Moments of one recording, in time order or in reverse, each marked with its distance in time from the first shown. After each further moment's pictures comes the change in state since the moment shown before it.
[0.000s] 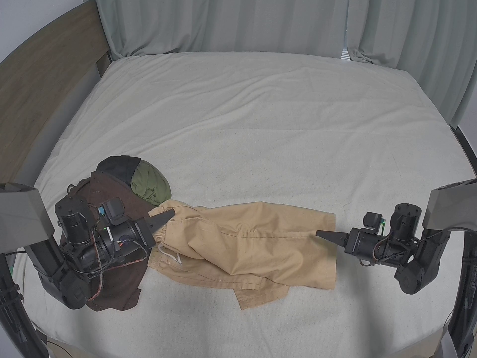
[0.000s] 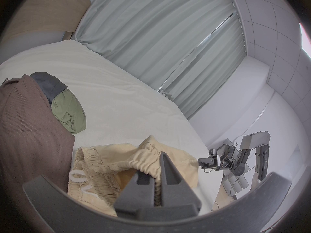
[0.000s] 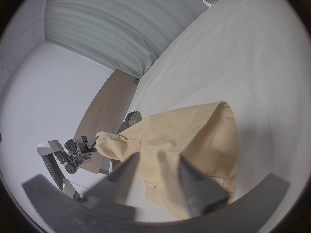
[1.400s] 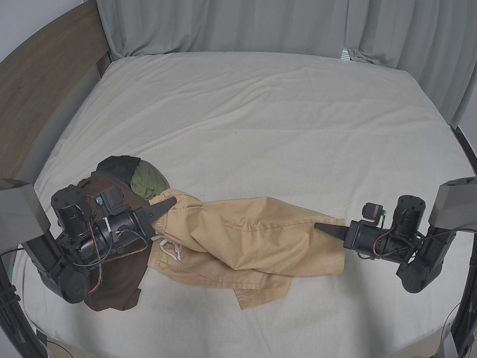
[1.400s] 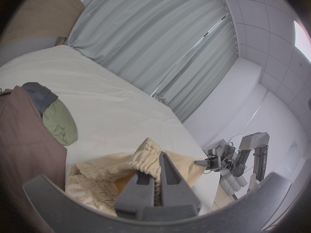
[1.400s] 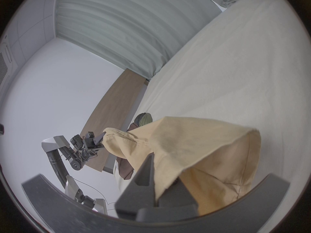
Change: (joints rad) left arm -0.003 -0.027 -0.049 0.000 -0.035 -0.004; right arm 0.053 -0.083 -0.004 0.000 -0.007 -0.010
